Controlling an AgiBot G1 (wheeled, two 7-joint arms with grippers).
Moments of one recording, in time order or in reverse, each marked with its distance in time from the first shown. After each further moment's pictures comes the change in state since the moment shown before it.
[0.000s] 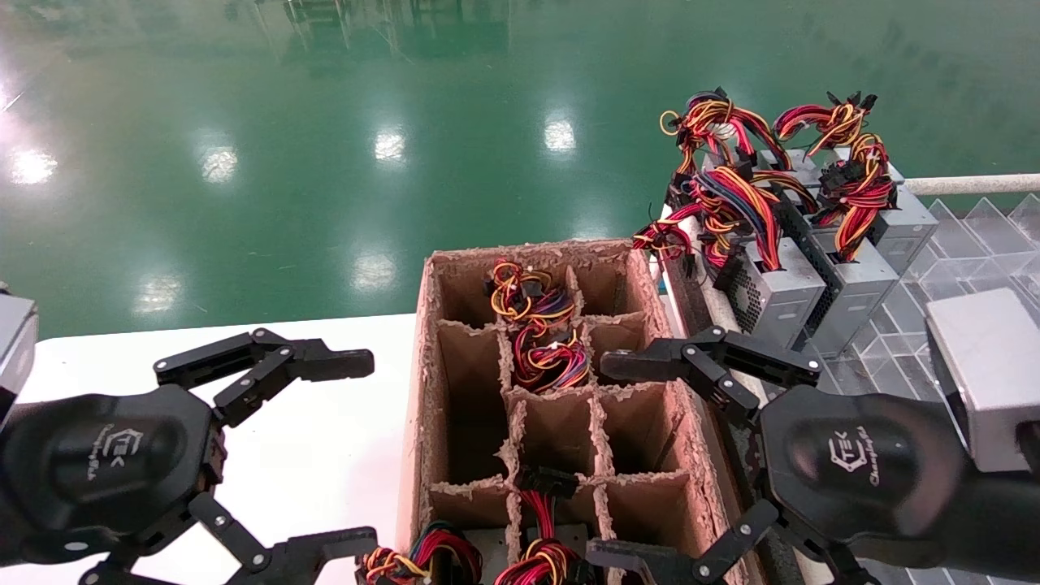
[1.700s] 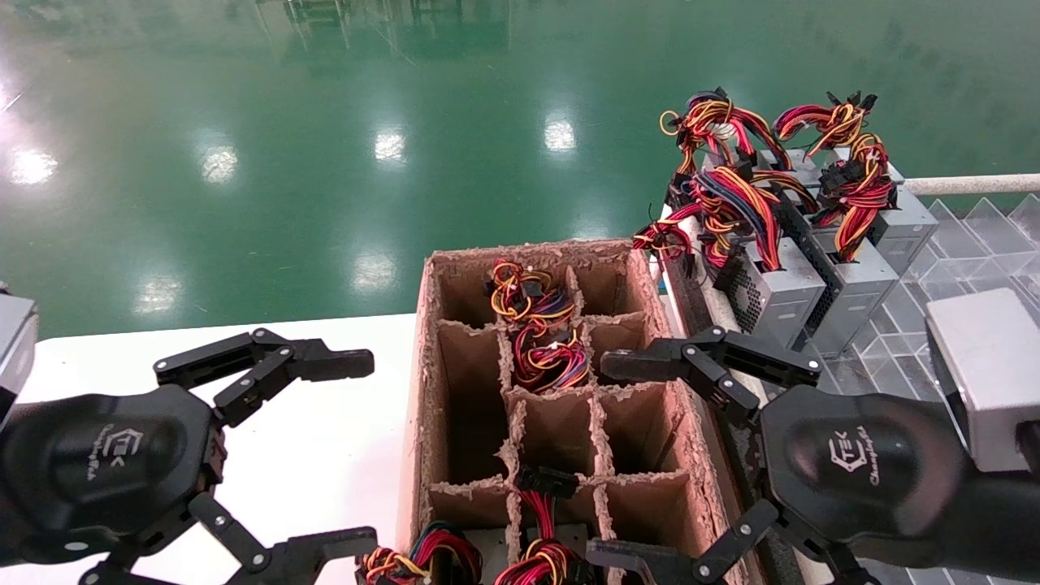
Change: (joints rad) left arm 0.000 0.000 0.000 0.000 0.000 0.000 0.000; right arm 0.000 0.000 0.000 0.000 0.000 0.000 0.000
